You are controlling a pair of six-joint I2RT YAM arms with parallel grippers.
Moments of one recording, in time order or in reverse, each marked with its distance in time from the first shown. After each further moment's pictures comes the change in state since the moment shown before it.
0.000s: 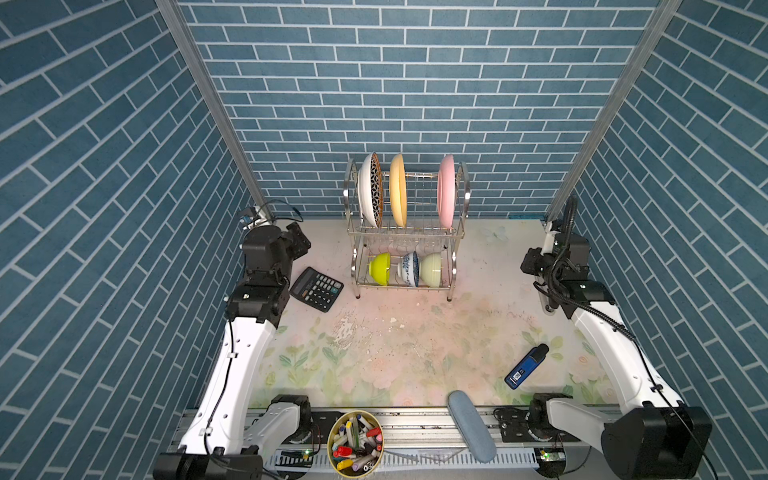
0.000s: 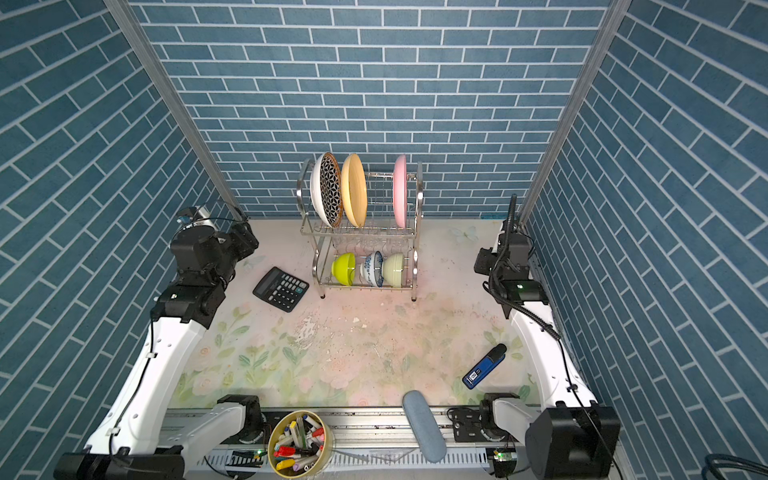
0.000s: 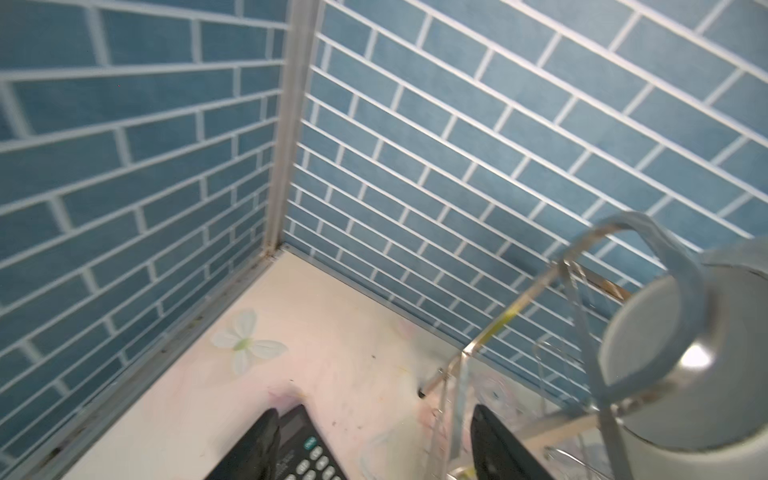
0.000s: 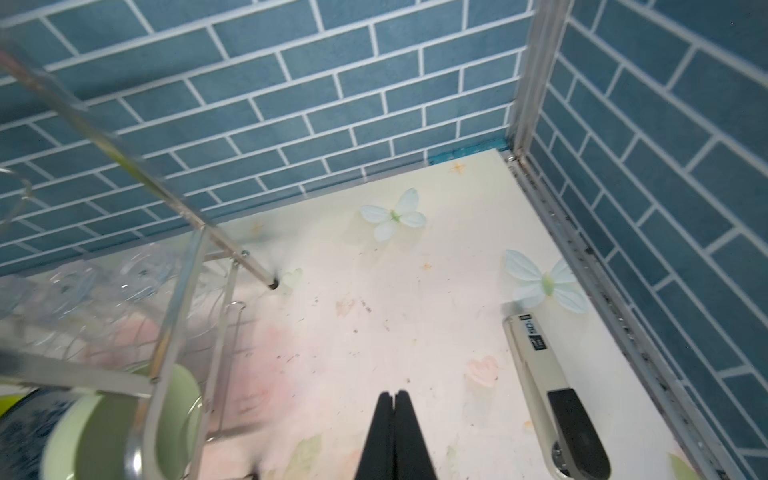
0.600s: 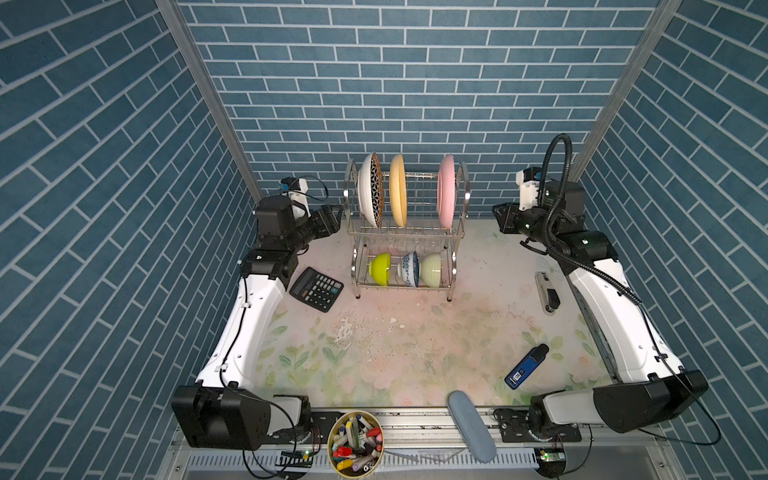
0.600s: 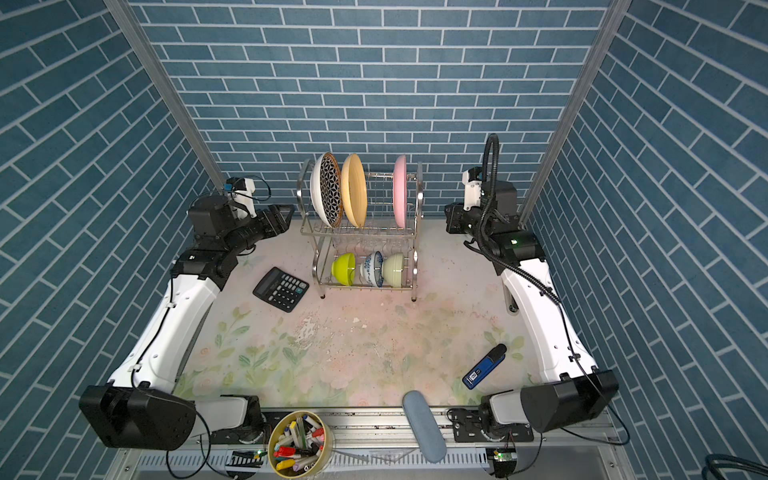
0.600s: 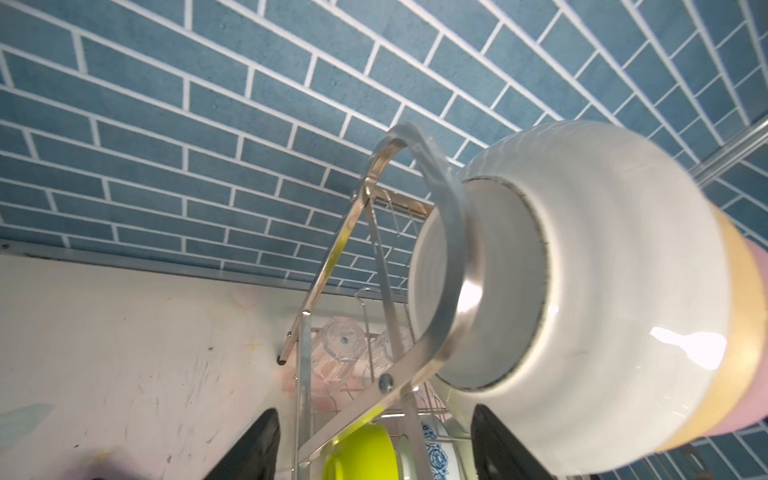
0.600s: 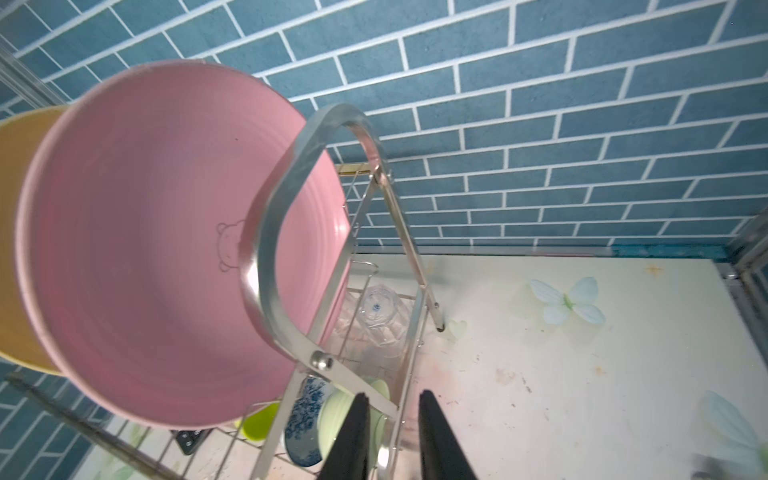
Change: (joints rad) left arm -0.005 0.237 0.189 0.064 0.536 0.050; right arm 0.193 0.245 0.579 -0.222 -0.210 -0.003
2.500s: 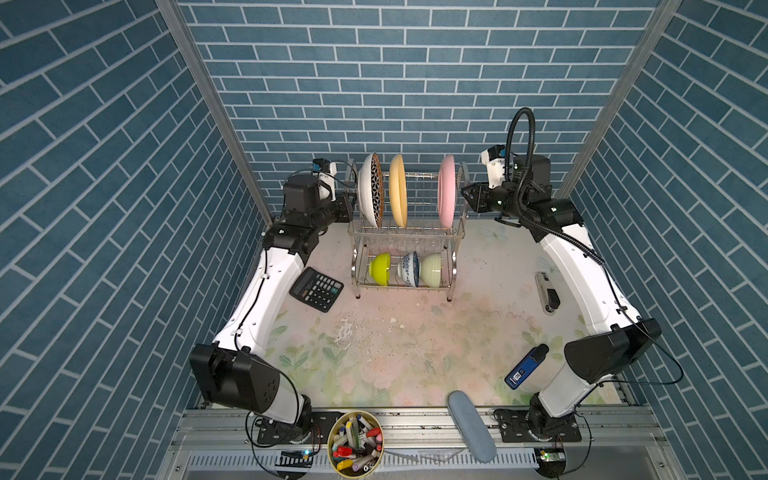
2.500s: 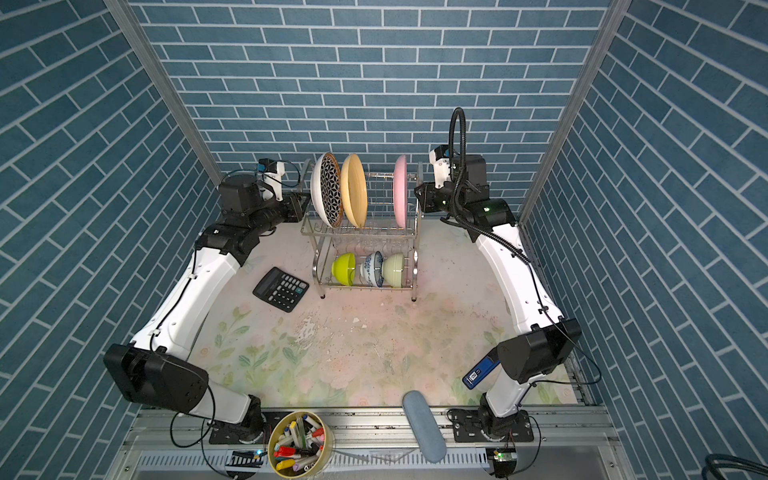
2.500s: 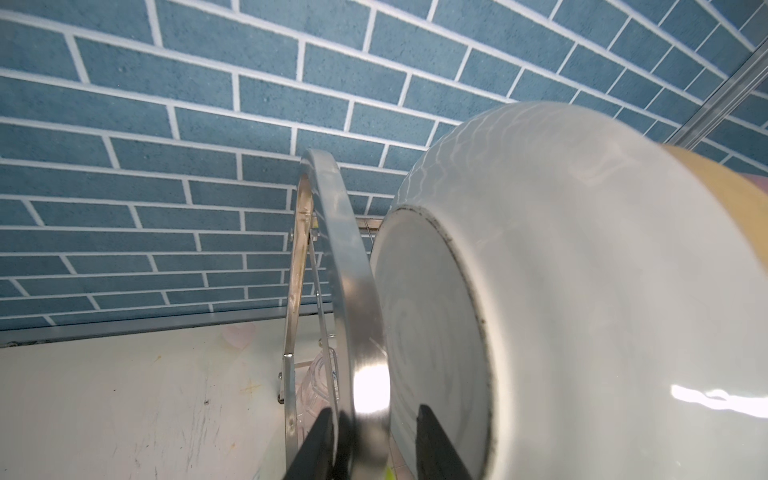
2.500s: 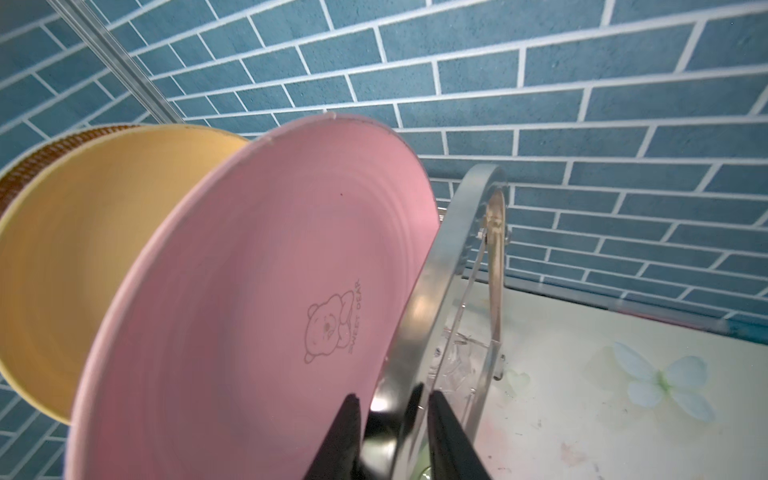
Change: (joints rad) left arm -0.134 0.198 0.235 -0.072 -0.119 0.165; right arm 0.089 0.292 0.353 -0.058 -0.085 -0.050
